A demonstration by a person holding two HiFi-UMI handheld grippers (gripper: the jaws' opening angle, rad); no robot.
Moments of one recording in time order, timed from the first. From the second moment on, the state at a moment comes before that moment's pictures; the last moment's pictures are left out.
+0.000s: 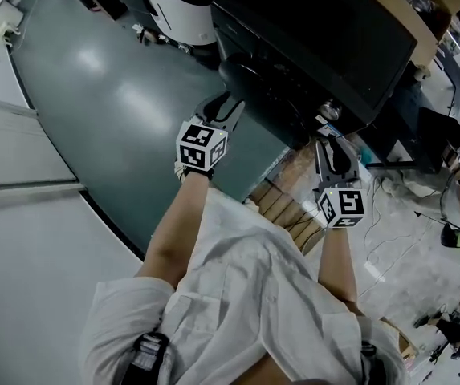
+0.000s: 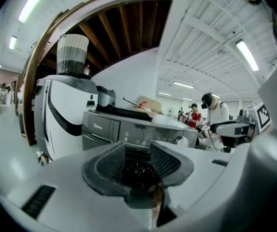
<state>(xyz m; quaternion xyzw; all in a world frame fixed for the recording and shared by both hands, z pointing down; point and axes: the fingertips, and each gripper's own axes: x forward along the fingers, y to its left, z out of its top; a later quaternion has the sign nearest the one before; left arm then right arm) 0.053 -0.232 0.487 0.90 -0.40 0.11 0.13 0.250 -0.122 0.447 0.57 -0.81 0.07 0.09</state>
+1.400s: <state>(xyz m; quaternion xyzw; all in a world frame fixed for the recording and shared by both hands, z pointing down) -0.043 -0.154 0.312 0.89 -0.46 -0.01 -0.01 0.244 -0.119 0.343 0.57 -0.82 -0.01 0.05</state>
